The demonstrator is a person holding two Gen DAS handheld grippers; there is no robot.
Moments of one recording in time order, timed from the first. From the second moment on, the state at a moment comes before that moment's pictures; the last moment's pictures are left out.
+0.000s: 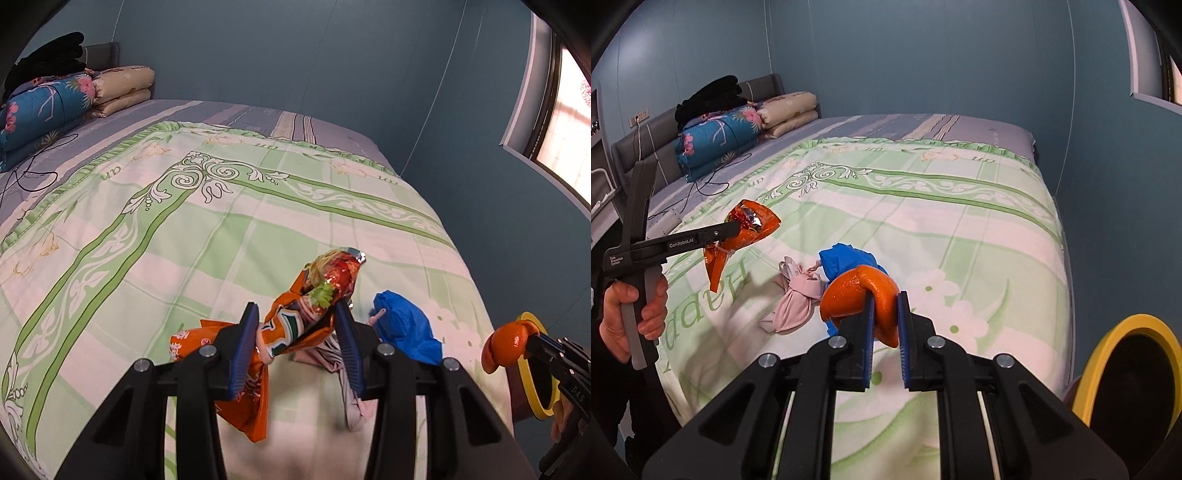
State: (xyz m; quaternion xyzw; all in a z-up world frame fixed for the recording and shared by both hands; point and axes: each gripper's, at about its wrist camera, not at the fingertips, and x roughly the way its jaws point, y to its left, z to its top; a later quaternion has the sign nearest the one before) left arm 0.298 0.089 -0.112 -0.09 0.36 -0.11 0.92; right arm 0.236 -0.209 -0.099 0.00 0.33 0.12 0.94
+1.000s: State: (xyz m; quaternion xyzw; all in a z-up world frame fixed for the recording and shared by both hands) left arm 0.215 -0.106 -0.041 -0.01 0.32 -0.25 0.91; right arm 0.146 -0.349 -0.072 0.07 0.28 0.01 0.96
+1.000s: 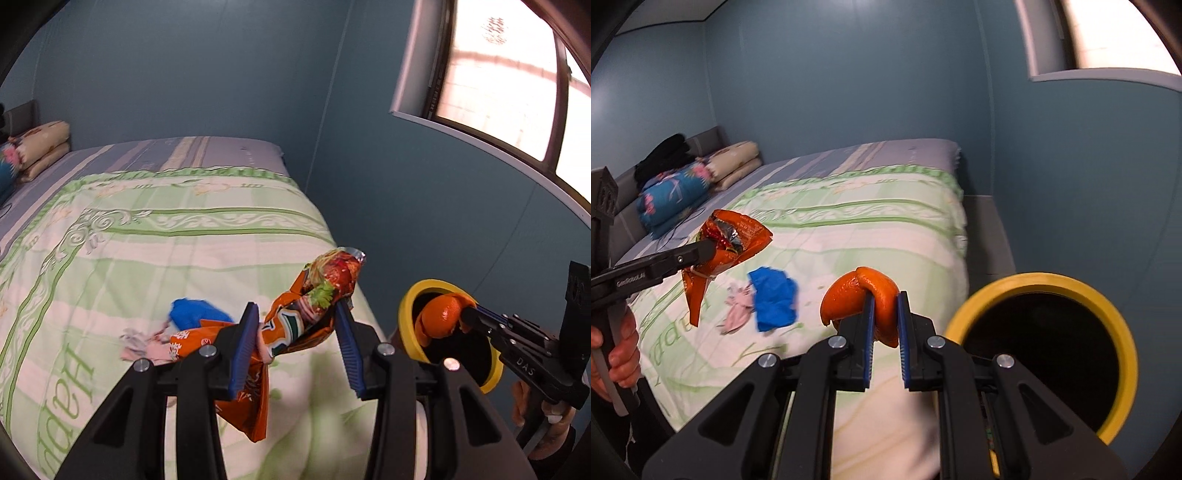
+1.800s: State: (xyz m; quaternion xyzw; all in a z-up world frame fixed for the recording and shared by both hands) left arm 0.203 -0.277 -0.040 0.07 0.30 -0.36 0.88; right arm 0.106 -0.467 -0.086 0.10 0.27 -0.12 0.95
